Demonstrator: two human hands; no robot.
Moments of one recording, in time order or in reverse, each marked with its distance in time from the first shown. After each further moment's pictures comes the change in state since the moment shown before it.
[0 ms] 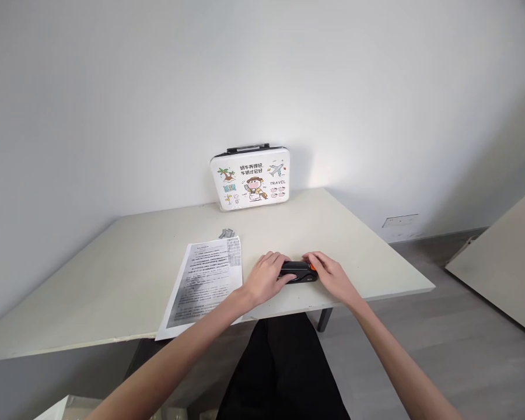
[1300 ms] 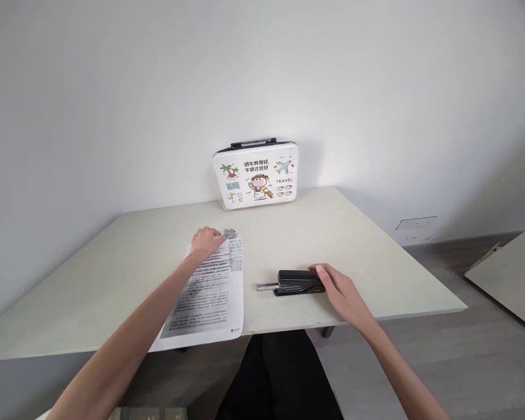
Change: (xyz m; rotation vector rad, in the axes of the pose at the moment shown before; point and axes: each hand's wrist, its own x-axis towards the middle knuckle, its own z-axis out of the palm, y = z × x) left_hand 0.003 -0.216 -0.076 0.216 0.223 -0.689; right_hand -0.010 -0.008 0.004 -0.160 -0.005 0.049
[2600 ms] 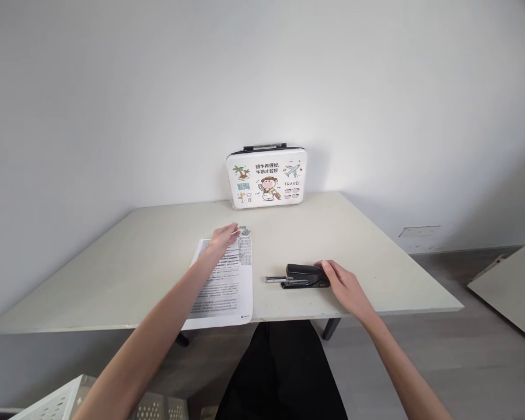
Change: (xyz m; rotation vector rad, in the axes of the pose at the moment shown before) left_hand -0.031 0.034 0.004 -1.049 -0.084 -0.345; right_hand -0.002 0.006 0.002 -0.031 0.009 -0.031
